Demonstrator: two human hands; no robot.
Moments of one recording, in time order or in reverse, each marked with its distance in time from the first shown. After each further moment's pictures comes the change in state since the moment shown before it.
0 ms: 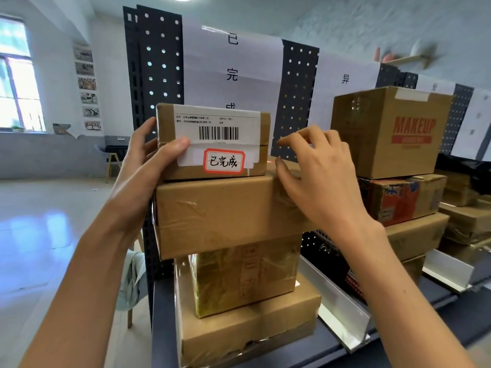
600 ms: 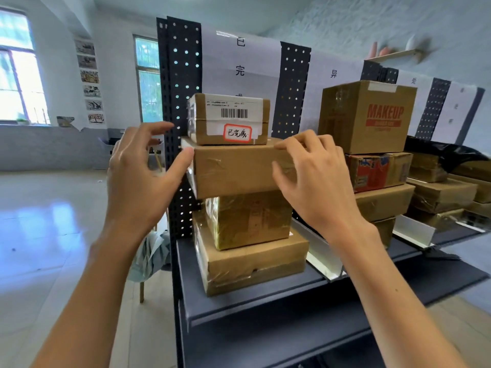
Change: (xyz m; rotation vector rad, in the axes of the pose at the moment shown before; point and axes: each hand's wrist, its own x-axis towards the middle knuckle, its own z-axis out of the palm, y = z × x) left_hand -0.112 0.058 -0.025 0.703 0.237 0.383; right_hand -0.065 -0.058 -0.080 0.007 -0.046 -0.011
